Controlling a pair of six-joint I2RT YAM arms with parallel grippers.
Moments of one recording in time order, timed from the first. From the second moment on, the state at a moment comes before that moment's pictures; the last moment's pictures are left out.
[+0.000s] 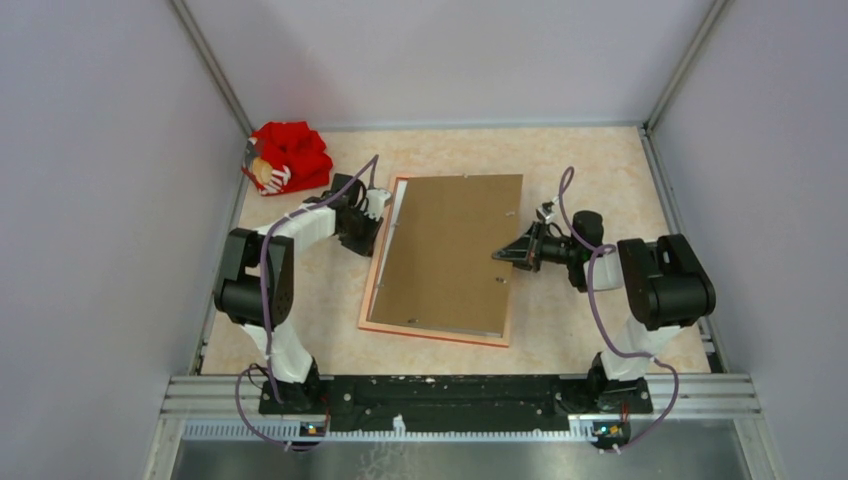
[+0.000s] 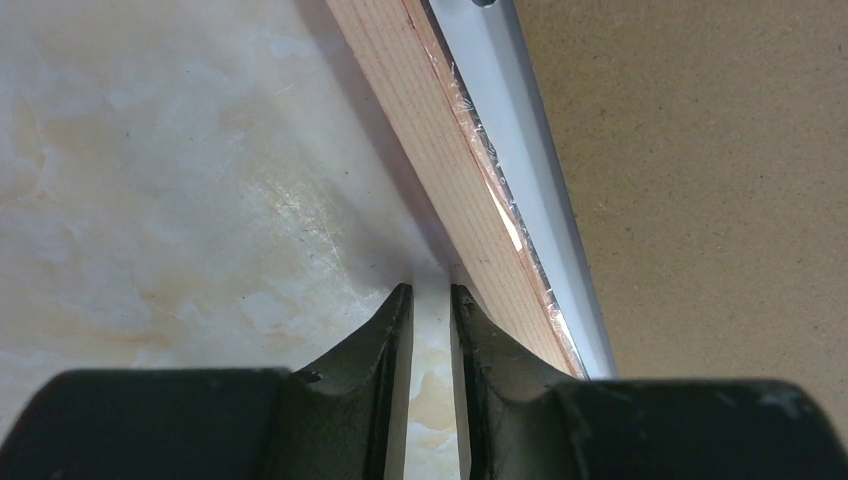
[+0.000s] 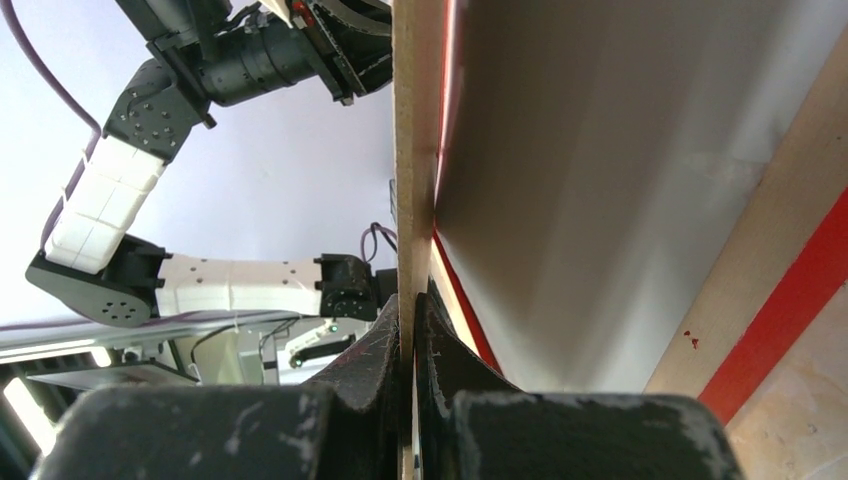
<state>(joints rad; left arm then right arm) -0.23 1.76 1.09 -0.47 0.22 0.27 0.12 1.71 0.50 0.82 -1.07 1.12</state>
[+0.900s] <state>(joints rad) -0.23 1.76 1.09 -0.47 0.22 0.27 0.18 1.73 0.68 0.40 -1.00 0.87</state>
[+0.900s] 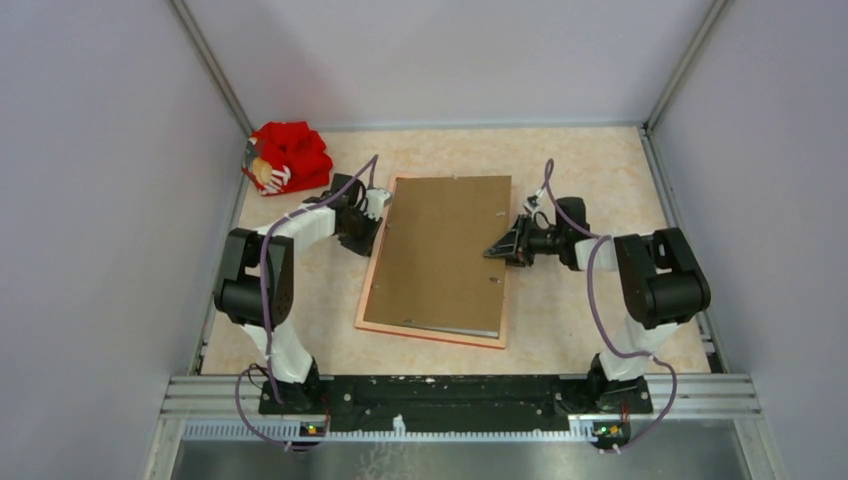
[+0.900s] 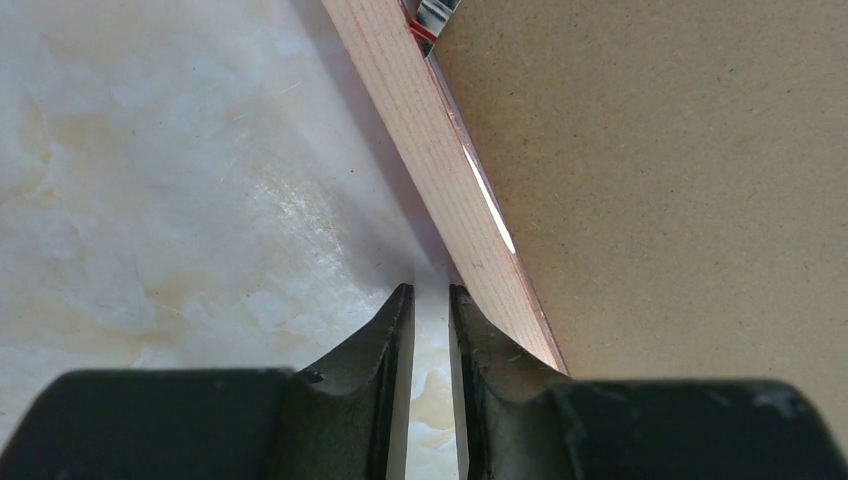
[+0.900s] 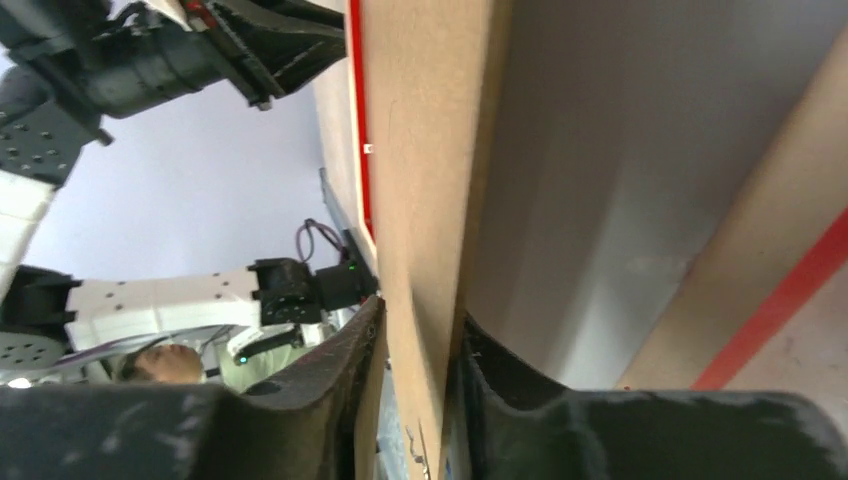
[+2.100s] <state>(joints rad) -0.23 1.76 1.09 -0.47 0.22 0.28 0.37 1.63 1.34 -0.60 -0.24 0.44</state>
